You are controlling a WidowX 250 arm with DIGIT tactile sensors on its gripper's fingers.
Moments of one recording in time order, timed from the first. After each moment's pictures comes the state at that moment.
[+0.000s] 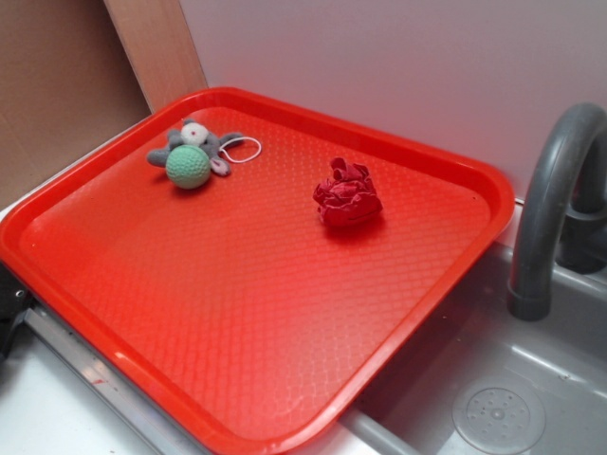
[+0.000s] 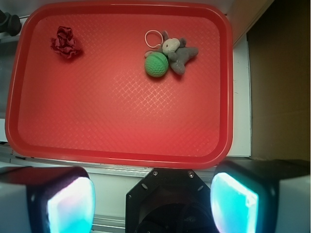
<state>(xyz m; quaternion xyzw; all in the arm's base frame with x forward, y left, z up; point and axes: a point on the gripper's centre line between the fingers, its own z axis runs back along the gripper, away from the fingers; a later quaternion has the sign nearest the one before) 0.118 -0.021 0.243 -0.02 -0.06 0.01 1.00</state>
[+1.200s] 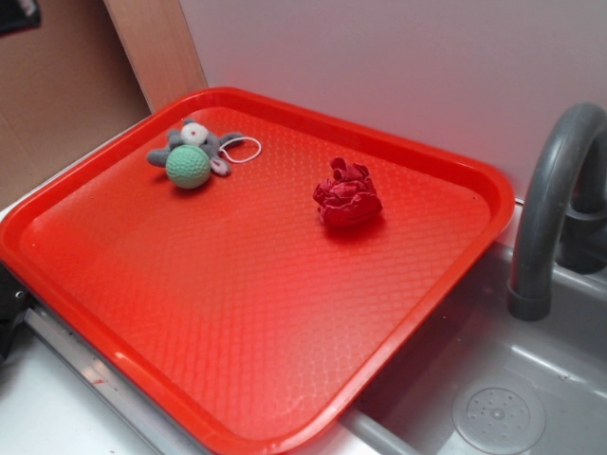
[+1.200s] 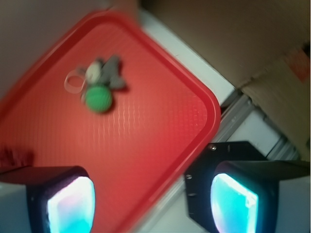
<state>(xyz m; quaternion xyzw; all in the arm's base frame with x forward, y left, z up) 0.149 -0.026 0.223 0.00 -0.06 0.48 0.87</state>
